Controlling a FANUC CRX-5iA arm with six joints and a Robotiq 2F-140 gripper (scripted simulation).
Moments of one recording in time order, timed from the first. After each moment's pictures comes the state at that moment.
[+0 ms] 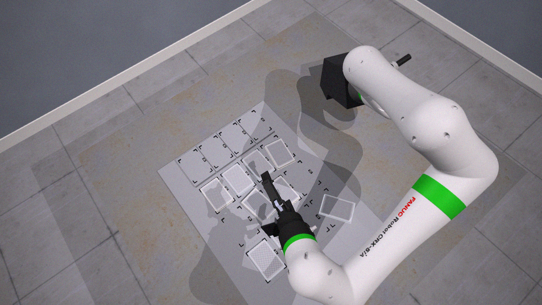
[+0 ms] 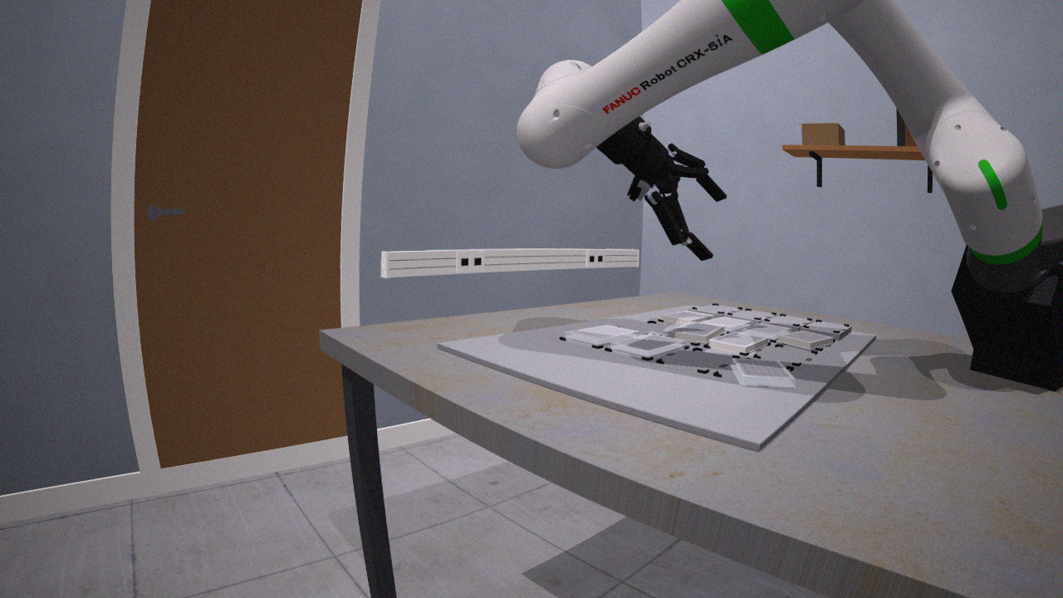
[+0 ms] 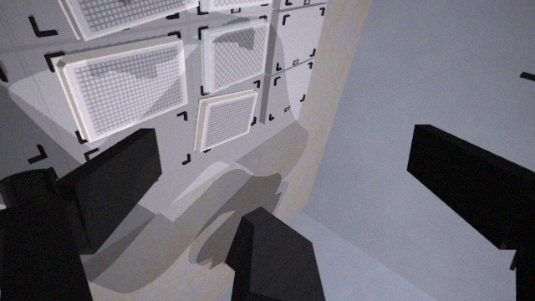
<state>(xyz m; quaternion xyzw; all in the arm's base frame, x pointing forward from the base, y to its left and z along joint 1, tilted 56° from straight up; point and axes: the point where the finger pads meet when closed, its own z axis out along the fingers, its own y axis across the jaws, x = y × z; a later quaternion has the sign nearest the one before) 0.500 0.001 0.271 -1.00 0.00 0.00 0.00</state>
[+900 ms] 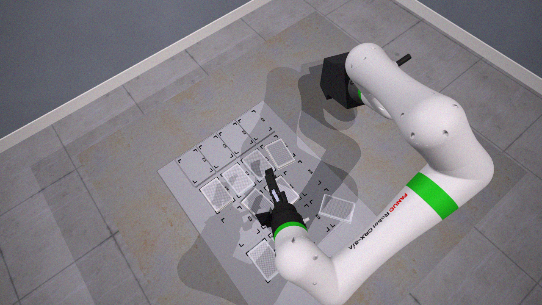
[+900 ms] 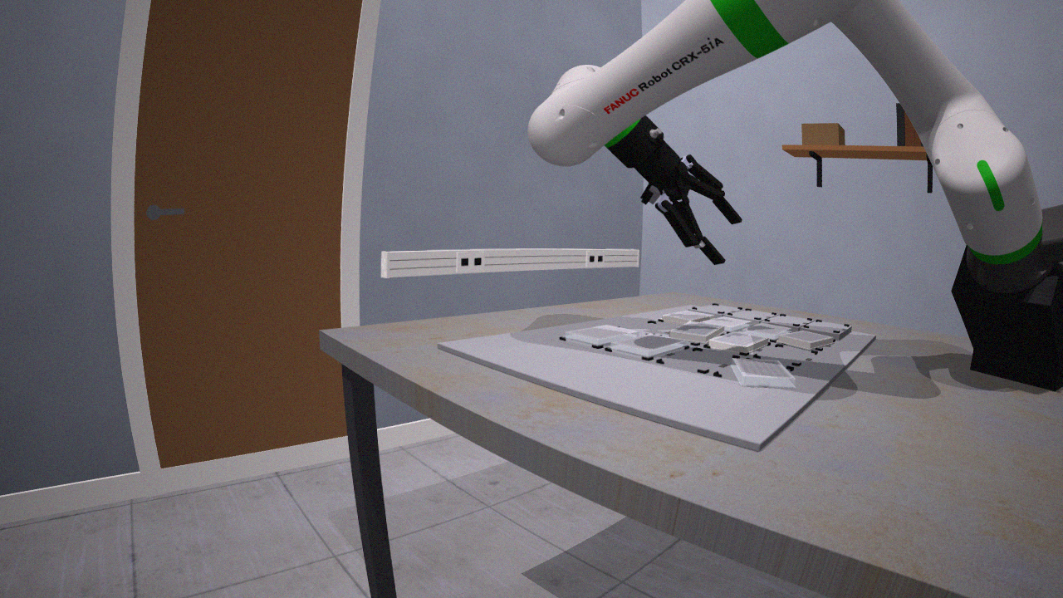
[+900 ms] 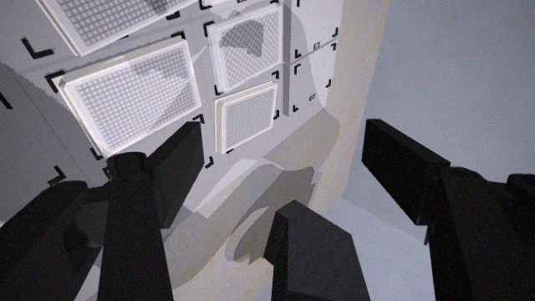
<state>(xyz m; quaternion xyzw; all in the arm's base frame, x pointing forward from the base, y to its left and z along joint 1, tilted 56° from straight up) 0.496 0.003 0.243 -1.00 0.06 0.02 0.05</state>
